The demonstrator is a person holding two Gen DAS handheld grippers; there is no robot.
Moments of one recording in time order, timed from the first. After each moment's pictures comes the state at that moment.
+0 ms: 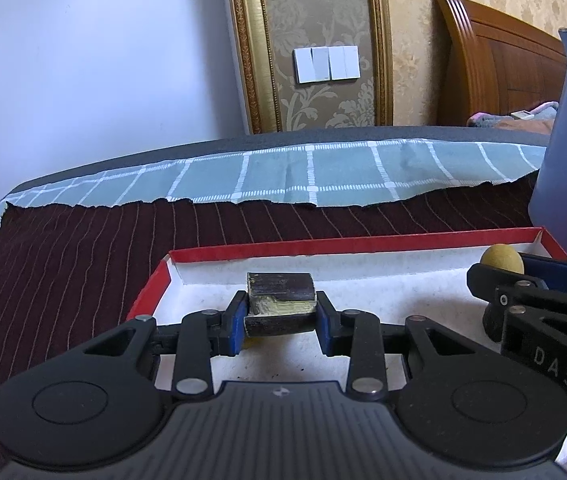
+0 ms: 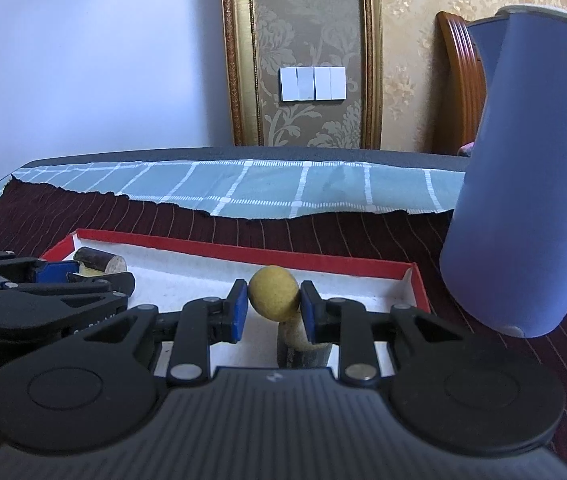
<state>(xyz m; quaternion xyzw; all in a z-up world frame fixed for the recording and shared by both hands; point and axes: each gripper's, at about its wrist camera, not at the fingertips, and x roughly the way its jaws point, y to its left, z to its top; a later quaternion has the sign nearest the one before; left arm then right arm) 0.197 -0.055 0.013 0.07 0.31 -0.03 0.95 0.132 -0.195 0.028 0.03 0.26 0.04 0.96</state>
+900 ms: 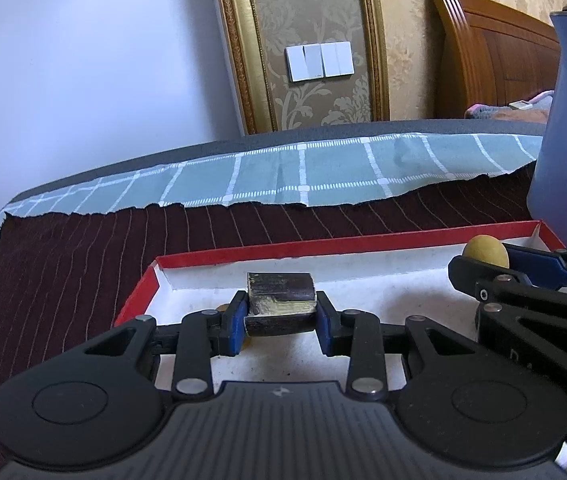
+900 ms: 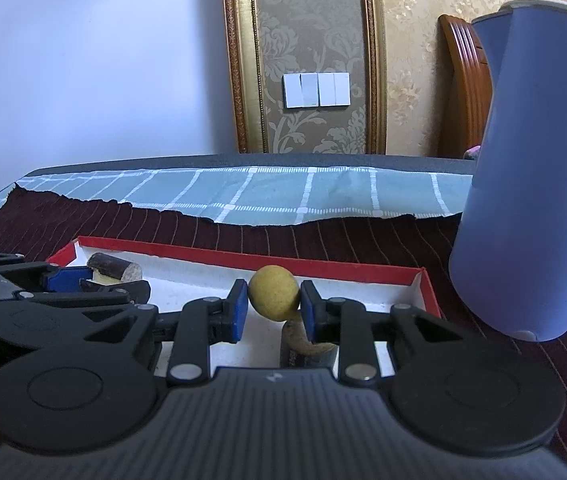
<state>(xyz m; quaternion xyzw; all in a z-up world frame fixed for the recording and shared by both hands) 0.199 -0.067 0.011 0.09 0.31 -0.03 0.95 0.136 -0.195 0.023 0.04 0.25 0.05 0.97</state>
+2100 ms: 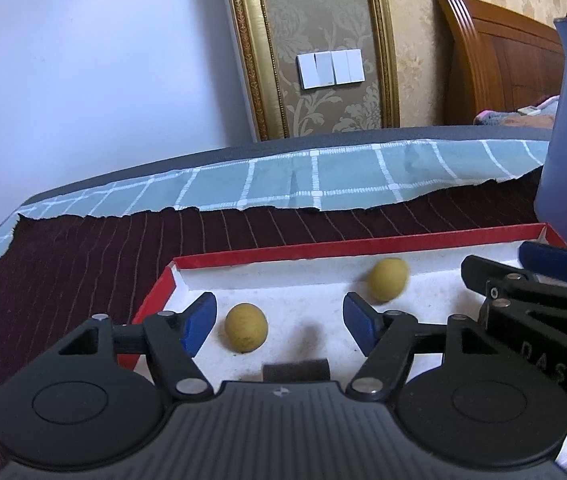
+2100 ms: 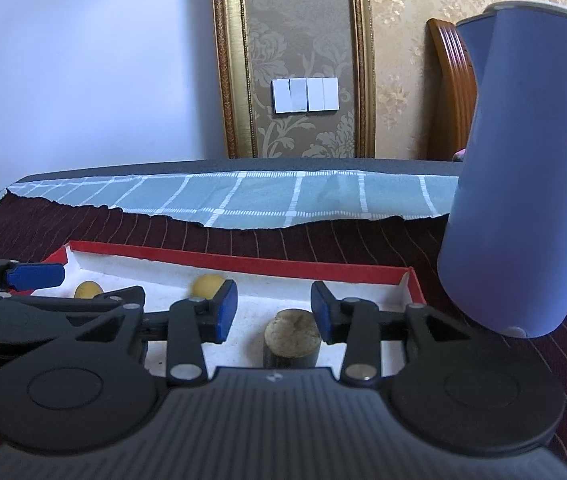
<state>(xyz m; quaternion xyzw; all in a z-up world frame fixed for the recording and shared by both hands) 0.192 -0.063 0.015 0.09 0.30 -0.01 0.95 0.133 -0.199 0.022 0.04 0.24 0.03 0.97</state>
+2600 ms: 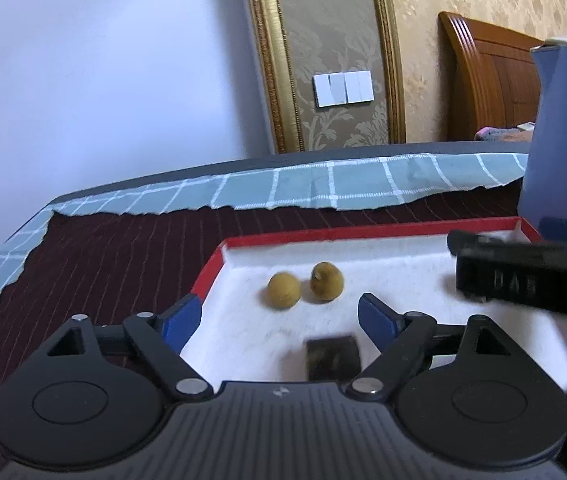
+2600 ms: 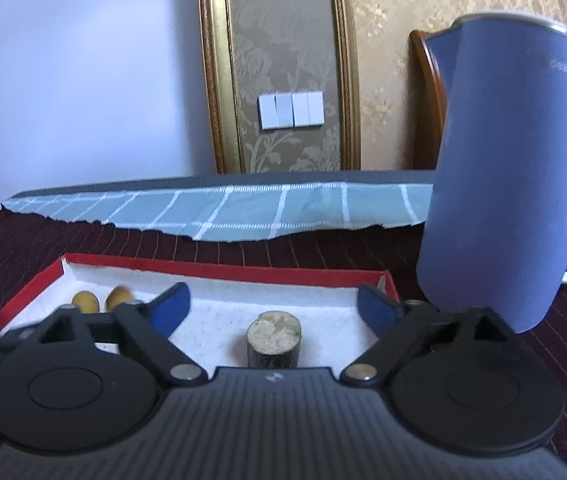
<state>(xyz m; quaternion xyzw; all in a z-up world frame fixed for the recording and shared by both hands) 0.122 -0.034 0.033 0.08 0.27 0.00 0.96 0.117 -0.206 0.027 0.05 0.21 0.02 0.98</state>
